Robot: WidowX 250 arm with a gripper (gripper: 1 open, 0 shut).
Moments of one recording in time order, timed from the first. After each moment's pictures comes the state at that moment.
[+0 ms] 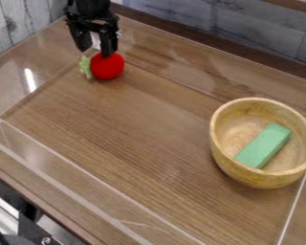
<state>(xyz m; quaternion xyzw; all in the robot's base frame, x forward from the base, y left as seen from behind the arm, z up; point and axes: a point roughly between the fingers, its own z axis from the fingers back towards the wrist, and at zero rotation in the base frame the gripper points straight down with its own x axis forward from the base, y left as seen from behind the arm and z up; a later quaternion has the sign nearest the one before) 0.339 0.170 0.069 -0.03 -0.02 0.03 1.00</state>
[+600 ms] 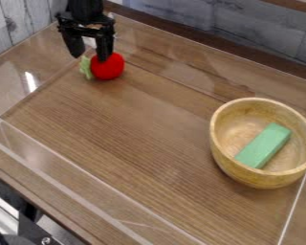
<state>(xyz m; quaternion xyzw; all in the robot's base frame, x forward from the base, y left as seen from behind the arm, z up) 0.324 0.178 0.073 -0.03 -0.02 0.09 1.00</state>
